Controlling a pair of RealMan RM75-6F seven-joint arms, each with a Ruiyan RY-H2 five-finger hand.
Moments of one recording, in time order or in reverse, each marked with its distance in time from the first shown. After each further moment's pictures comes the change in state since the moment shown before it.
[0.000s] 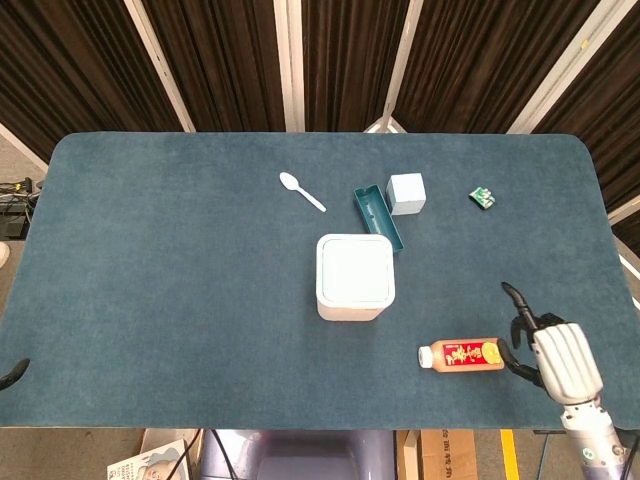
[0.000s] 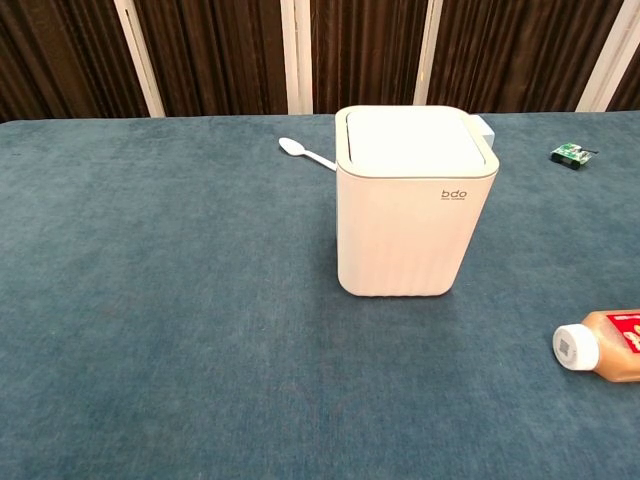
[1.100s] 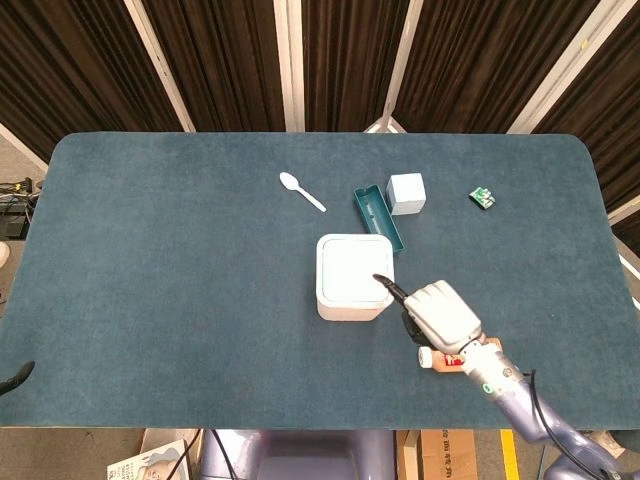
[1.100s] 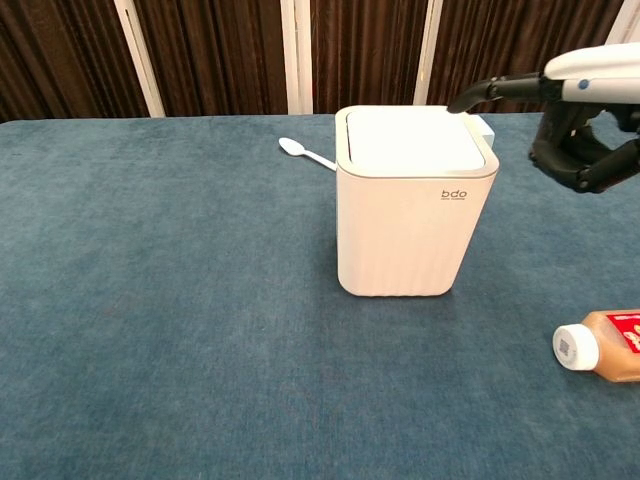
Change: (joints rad) left arm -0.002 0.004 0.012 -0.017 -0.001 -0.017 0.019; right arm 0.435 0.080 0.122 -0.364 0.433 -0.583 -0.441
